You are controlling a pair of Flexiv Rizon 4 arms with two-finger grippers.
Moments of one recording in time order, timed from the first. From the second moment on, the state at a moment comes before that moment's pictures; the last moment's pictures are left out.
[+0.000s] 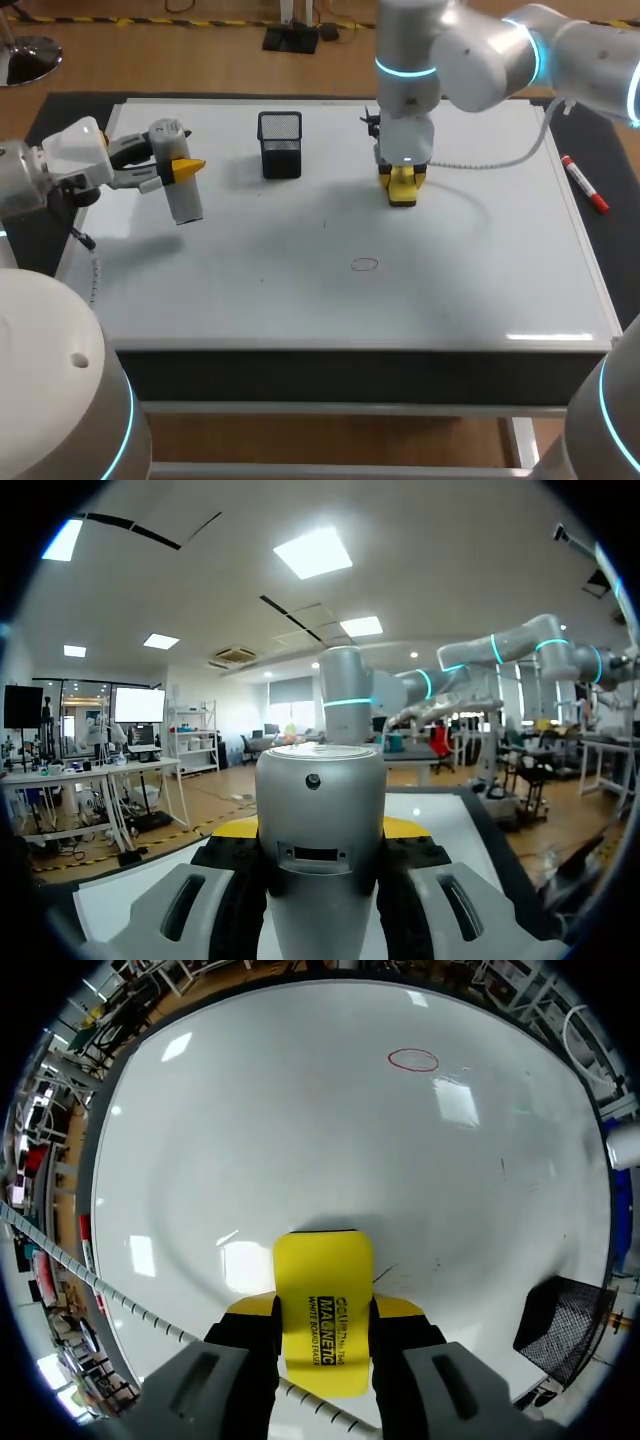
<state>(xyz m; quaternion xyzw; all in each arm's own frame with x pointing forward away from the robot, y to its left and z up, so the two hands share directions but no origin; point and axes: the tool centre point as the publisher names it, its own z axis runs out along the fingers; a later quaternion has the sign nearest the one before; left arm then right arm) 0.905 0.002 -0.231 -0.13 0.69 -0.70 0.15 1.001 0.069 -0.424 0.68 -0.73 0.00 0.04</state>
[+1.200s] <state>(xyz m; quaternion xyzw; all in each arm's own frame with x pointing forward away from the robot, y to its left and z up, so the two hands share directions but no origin) 0.905 0.002 -0.231 -0.13 0.69 -0.70 0.15 1.092 -0.062 -0.370 0.59 -0.80 0.00 0.02</state>
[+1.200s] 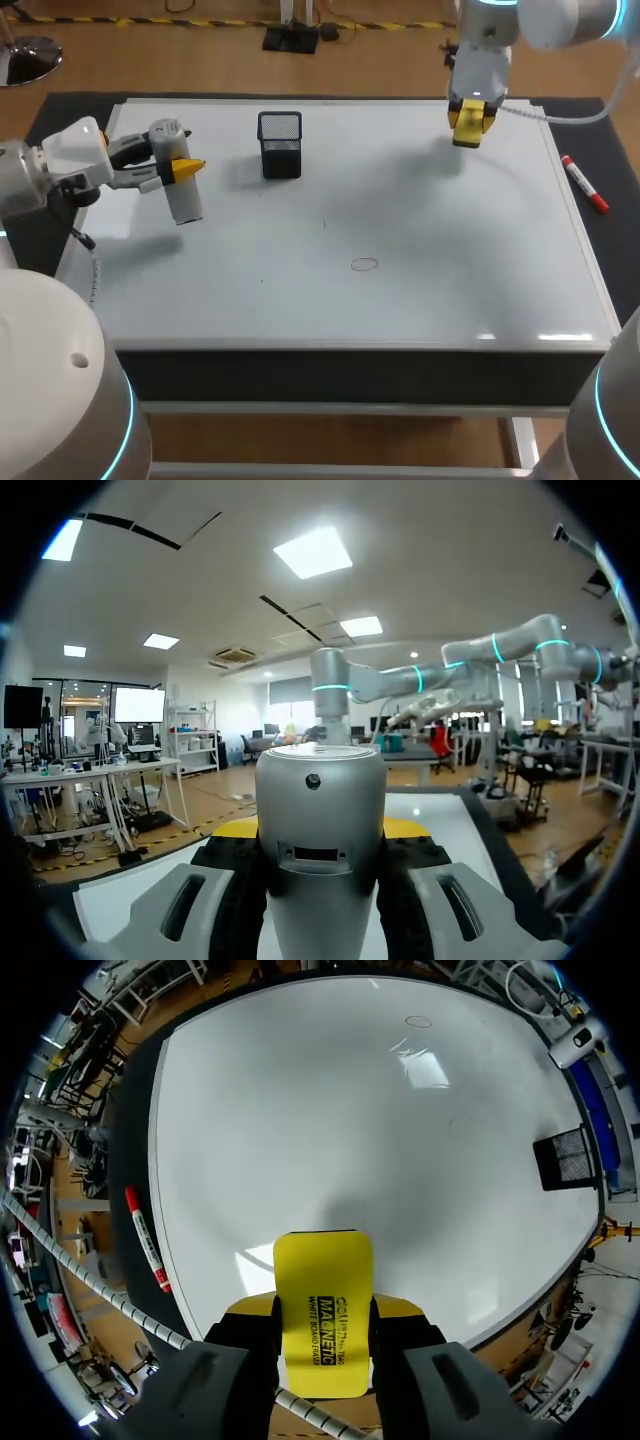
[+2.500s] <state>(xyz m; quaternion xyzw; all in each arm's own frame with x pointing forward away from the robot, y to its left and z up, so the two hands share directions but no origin) 0.842 -0.135 -0.214 -0.01 0.69 -0.72 0.09 1.098 -0.063 -0.370 0.60 -0.80 -0.01 0.03</state>
